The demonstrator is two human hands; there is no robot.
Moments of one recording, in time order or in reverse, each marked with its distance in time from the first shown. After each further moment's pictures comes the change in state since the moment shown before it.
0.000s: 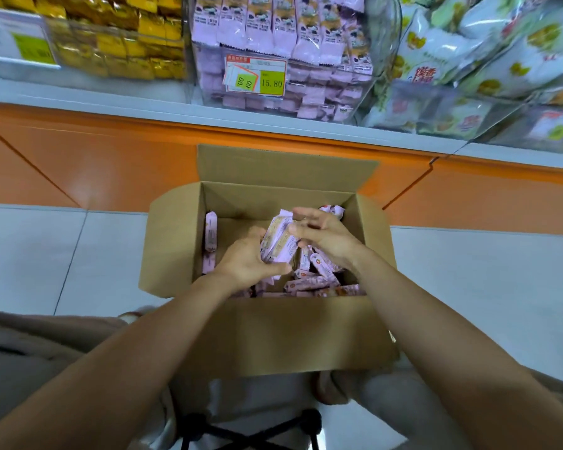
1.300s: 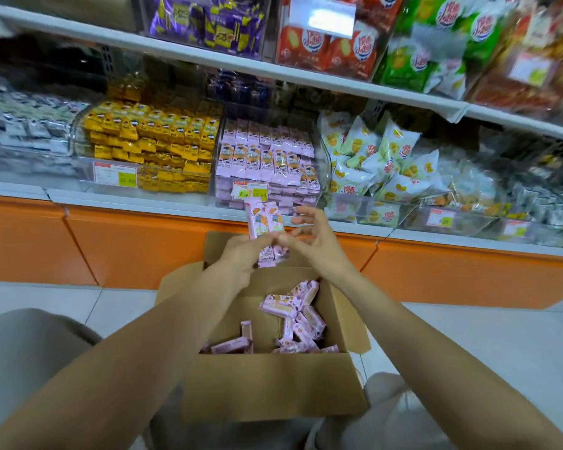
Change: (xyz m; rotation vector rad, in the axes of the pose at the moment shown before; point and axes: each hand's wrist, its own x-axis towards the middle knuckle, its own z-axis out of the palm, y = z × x) left_hand -0.049 0.141 -0.076 -0.963 0.235 -0.067; right_hand -0.107 -0.139 0.026 -0.302 0.220 -0.568
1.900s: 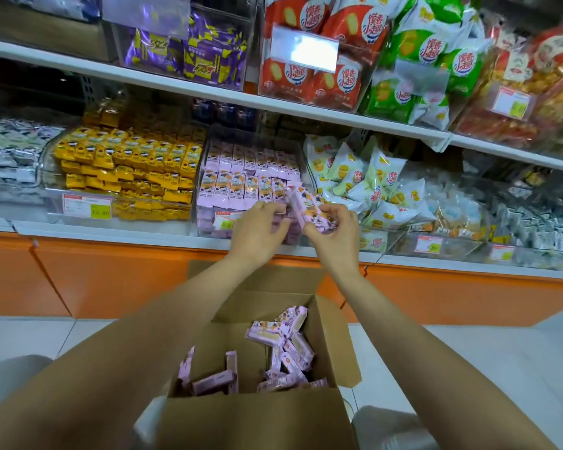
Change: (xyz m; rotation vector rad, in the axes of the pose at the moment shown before) left_hand 0.033 0.069 0.048 1.027 0.064 0.783; right_hand 0.051 -0.018 -0.046 -0.249 0.518 -0.097
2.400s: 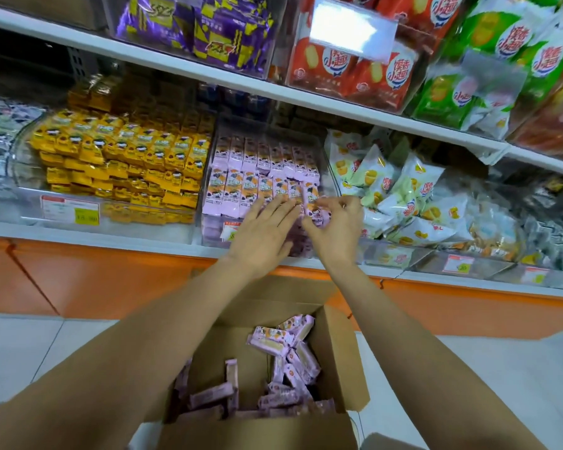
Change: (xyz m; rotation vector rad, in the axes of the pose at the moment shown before) left_hand 0.050 -0.065 0.020 0.595 -0.107 0.373; right_hand 0.065 0.016 0.064 -0.431 0.071 -0.144
